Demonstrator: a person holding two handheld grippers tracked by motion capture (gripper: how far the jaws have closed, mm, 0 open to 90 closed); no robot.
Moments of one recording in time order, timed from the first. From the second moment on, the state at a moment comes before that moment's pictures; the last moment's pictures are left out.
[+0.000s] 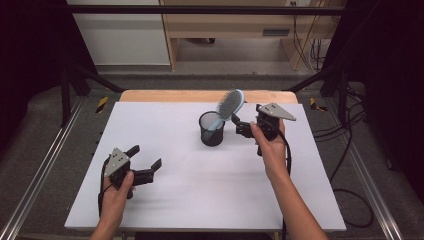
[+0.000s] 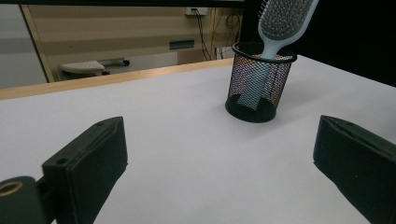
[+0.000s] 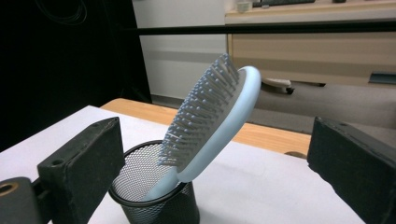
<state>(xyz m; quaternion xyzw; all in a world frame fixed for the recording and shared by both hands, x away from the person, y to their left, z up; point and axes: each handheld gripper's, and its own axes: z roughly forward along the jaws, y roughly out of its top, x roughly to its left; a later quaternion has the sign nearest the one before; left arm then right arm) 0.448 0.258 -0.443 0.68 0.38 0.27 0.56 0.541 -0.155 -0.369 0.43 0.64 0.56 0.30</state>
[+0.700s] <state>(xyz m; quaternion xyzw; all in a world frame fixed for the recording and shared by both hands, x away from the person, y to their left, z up) 0.436 0.286 -0.434 0.68 0.38 0.31 0.54 0.524 -0.178 -0.365 0.40 0.63 0.56 0.35</state>
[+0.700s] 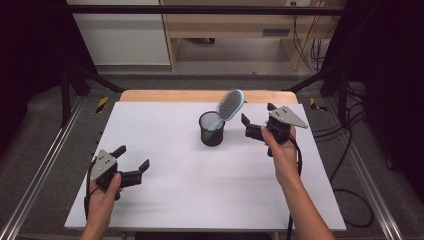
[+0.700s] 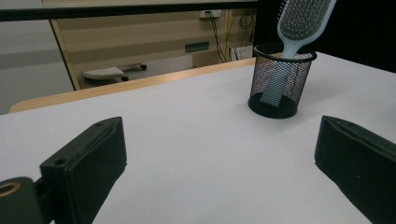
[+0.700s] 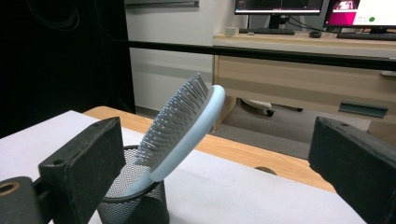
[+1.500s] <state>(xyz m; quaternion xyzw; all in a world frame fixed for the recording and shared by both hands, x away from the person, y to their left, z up) 0.428 0.294 -0.432 0.67 0.39 0.31 0.55 0.483 -0.237 -0.378 0.41 0.63 0.56 0.36</state>
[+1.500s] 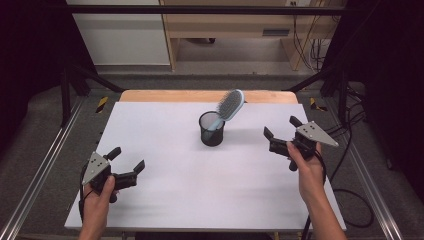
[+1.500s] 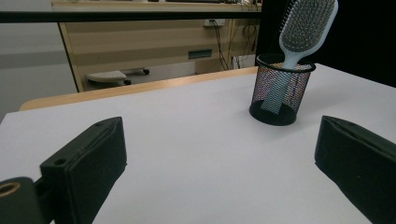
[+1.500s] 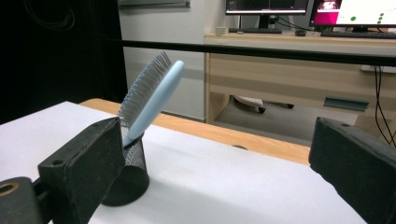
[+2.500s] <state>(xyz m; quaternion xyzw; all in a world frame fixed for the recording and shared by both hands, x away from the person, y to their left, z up) 0.422 0.309 -0.433 0.65 0.40 0.31 0.57 0.437 -0.279 -0.417 0.41 0.63 0.56 0.36</state>
